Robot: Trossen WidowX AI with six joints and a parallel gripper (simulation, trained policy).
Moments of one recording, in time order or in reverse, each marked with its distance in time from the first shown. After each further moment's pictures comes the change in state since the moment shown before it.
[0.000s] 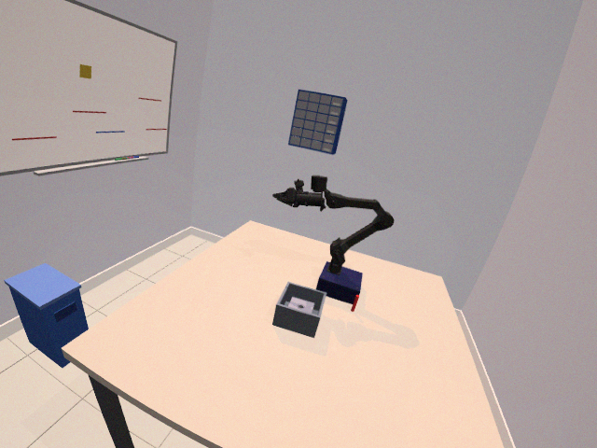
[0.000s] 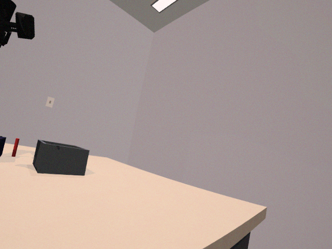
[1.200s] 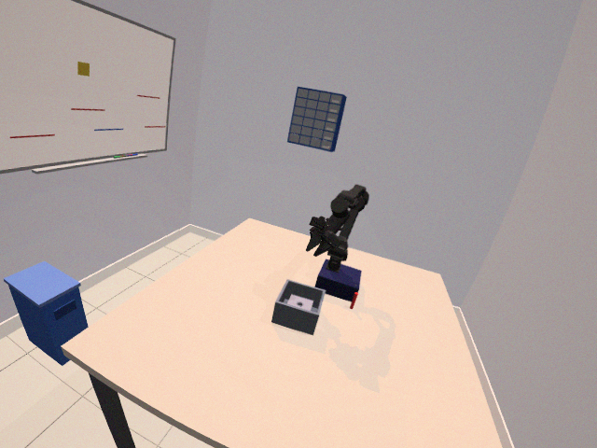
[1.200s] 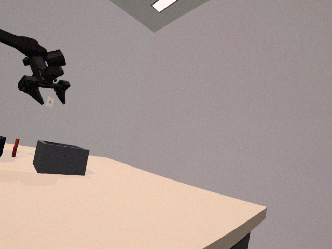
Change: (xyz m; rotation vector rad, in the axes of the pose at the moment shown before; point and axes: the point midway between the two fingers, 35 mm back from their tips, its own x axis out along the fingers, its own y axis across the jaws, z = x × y) arm -0.173 0.158 -0.202 -0.263 0.935 0.317
